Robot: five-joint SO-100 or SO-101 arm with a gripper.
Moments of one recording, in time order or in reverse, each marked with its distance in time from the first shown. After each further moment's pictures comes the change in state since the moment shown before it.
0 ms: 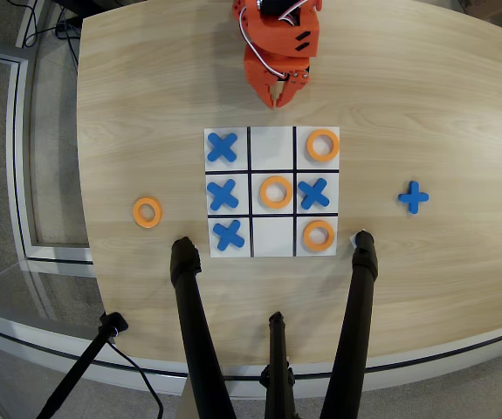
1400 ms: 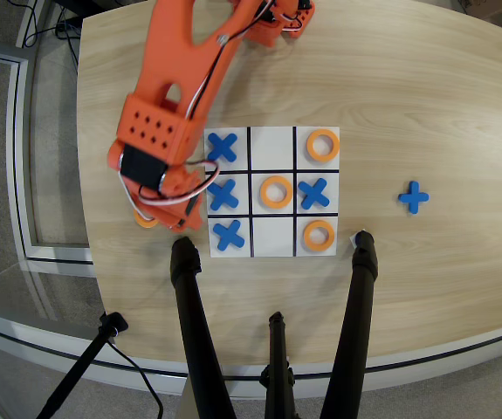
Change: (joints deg) arm 29.2 -112.2 -89.1 -22.9 1.5
